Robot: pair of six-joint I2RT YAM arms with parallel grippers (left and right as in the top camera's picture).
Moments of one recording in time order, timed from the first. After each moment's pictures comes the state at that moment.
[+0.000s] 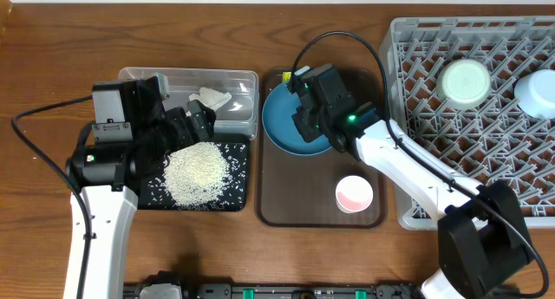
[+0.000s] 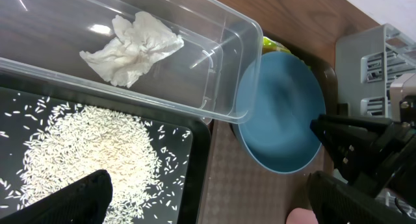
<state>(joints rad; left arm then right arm) 0.05 1.18 1.11 -0.84 0.37 -0.36 0.58 1.76 1.25 -0.43 0.01 0.01</state>
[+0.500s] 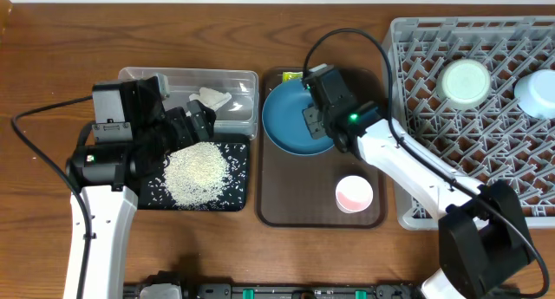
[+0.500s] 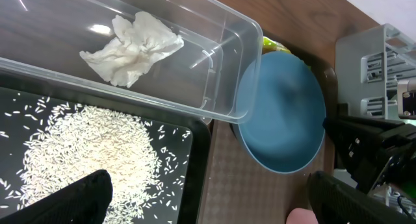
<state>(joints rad) 0.05 1.18 1.11 -0.84 0.37 -0.36 0.57 1.76 1.25 -0.48 0.19 0.15</state>
